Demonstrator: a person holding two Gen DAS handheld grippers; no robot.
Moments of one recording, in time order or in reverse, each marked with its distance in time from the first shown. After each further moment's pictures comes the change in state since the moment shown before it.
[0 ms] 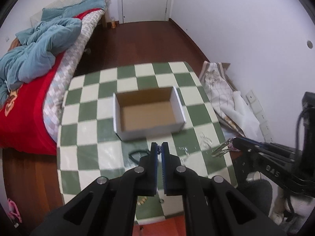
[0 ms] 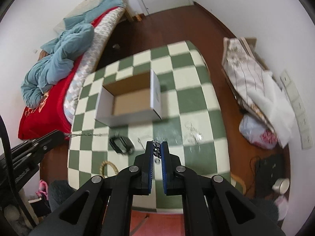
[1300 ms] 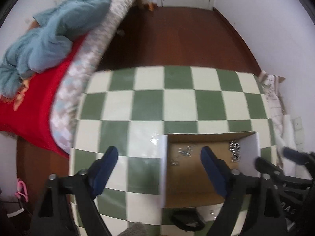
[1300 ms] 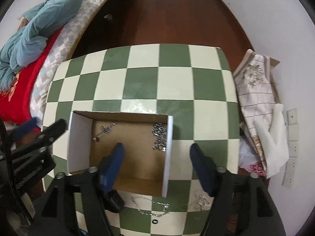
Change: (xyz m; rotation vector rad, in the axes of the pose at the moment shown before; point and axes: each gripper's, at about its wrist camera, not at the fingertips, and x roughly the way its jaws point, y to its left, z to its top) left arm 0.142 0.098 0.098 -0.156 0.105 0.239; right arm 0.168 0.063 0.147 -0.148 0.214 -0.217
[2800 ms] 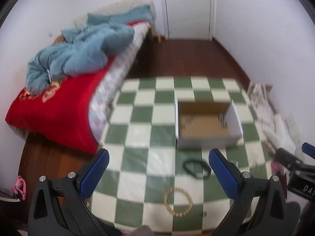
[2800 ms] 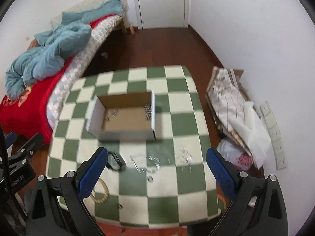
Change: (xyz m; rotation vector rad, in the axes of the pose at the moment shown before) left arm -0.120 0.019 -0.162 -0.016 -0.224 0.027; right arm -0.129 -0.009 -0.185 0.075 -0.310 -0.045
